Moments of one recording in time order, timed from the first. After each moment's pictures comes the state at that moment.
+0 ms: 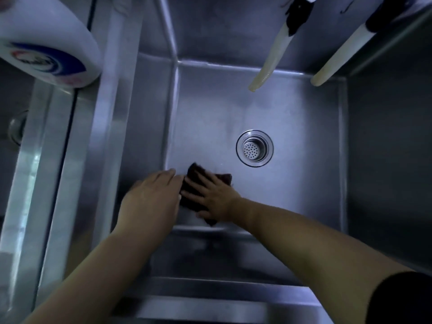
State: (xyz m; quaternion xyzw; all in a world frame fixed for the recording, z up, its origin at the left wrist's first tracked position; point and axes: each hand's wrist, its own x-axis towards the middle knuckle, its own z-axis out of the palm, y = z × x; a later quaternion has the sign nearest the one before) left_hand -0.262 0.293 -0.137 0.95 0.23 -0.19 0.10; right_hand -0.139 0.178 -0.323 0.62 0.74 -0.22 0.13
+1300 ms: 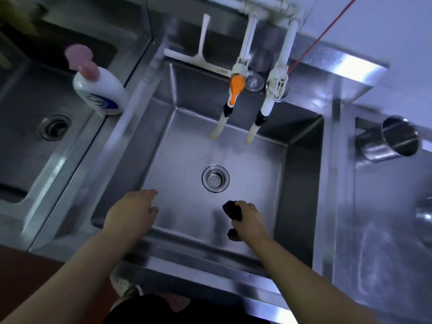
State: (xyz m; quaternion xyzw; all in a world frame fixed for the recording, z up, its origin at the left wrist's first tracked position) left_hand -0.257 0.216 -0.049 0.85 0.44 -0.16 0.24; right_hand -0.048 0.025 -0.127 0.87 0.28 -0.38 -0.11
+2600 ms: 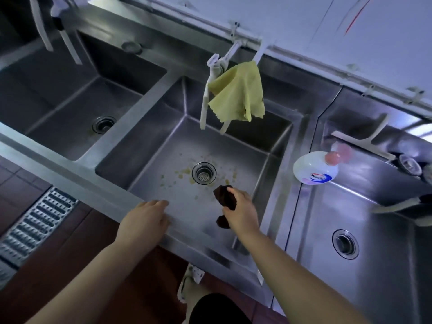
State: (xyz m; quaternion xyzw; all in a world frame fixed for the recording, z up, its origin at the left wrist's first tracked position) left_hand -0.648 0.561 -0.006 0.84 0.50 -0.08 0.21; right_hand -0.434 0.472 -0.054 0.84 0.38 -0.29 -0.27
